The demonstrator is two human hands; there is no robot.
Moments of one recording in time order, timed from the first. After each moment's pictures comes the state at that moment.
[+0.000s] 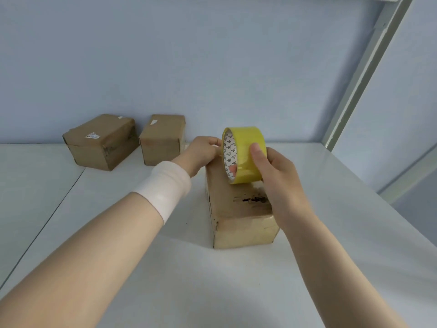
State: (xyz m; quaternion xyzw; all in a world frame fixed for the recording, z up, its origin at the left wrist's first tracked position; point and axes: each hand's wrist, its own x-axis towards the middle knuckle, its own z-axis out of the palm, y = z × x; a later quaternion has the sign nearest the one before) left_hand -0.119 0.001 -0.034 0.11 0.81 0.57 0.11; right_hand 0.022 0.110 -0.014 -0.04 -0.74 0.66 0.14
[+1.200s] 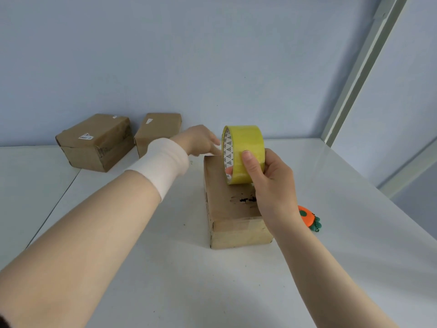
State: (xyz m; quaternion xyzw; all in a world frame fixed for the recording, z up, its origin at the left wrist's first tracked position) left_hand -0.135 0.000 -0.005 0.19 0.93 0.29 0.13; right_hand 0.019 0.108 -0.035 0.00 -0.72 0.66 0.23
